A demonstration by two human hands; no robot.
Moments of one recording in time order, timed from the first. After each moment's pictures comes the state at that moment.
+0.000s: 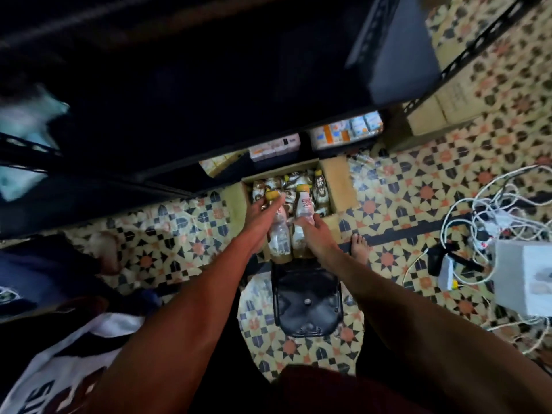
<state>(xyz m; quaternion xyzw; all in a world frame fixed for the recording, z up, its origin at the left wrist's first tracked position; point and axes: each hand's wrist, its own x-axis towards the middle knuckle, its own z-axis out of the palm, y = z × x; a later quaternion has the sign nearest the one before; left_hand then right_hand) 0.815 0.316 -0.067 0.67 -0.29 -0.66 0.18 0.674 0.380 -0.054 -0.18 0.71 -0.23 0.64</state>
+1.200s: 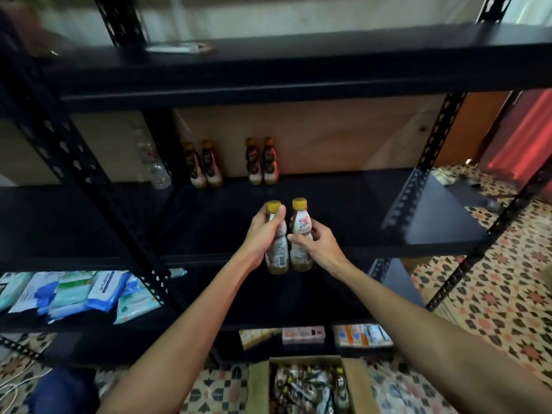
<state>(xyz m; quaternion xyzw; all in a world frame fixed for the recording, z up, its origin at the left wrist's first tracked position) 0.868 0.164 0.343 0.49 -0.51 -0.52 0.48 0.701 0.177 0.312 -0.58 0.50 -0.43 0.49</state>
